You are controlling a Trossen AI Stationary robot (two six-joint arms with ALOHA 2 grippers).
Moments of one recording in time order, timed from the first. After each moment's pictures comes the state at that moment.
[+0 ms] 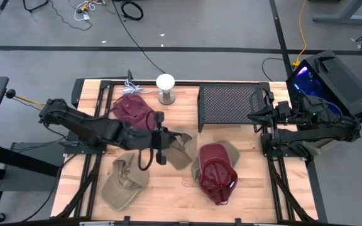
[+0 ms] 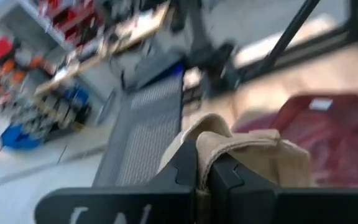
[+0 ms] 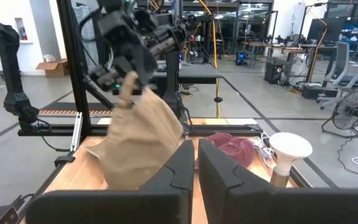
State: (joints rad) left arm -0.35 1.42 1.36 -0.28 -0.58 0.30; right arm 0.00 0.39 0.76 -0.40 0.00 -0.02
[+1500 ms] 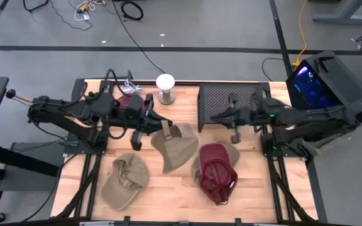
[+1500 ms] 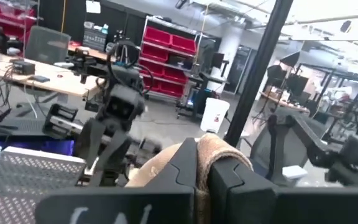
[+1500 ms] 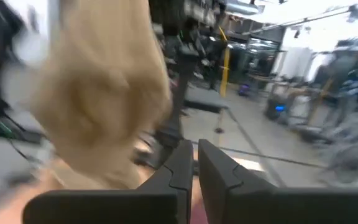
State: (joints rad) left arm -0.20 1.20 1.36 -0.04 -0.10 -0.29; right arm 0.01 0.97 0.76 0.27 -0.03 -0.27
